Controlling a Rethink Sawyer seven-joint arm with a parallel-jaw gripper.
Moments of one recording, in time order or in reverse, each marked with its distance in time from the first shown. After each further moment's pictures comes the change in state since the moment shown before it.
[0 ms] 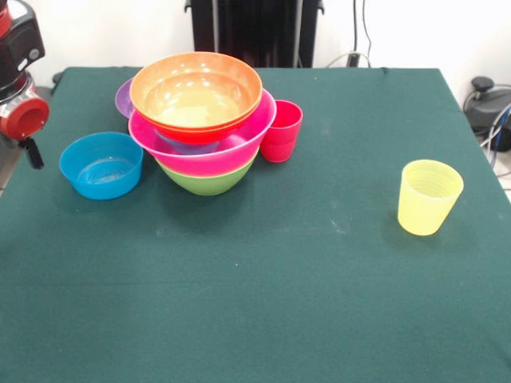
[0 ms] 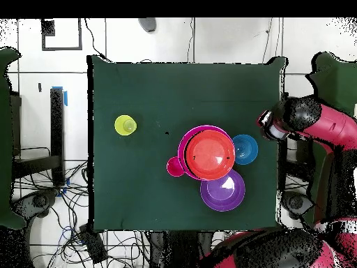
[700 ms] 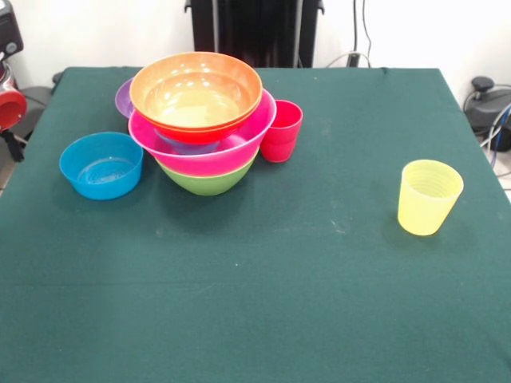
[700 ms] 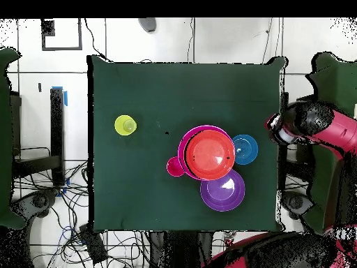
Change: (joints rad) arm -0.040 -0.002 0.000 -0.001 0.000 0.000 0.000
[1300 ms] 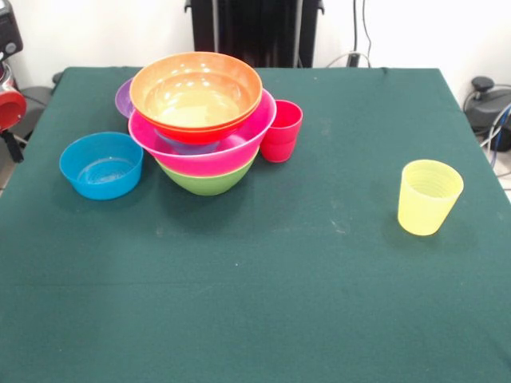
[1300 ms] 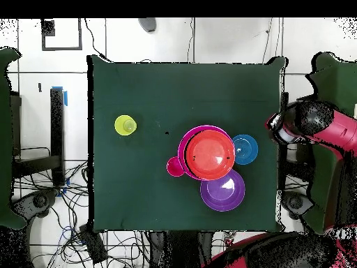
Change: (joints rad) arm 0.000 0.000 0.003 -0.001 0.000 0.000 0.000
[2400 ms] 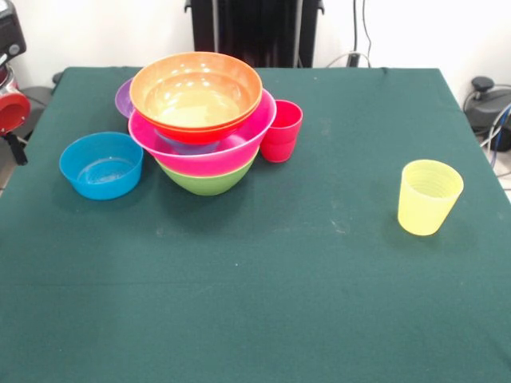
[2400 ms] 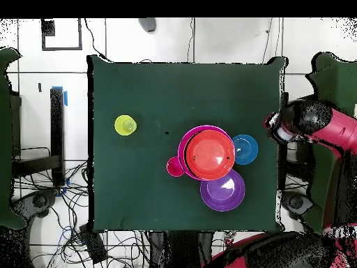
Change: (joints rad) arm 0.001 0.001 0.011 0.000 0.000 0.000 0.000
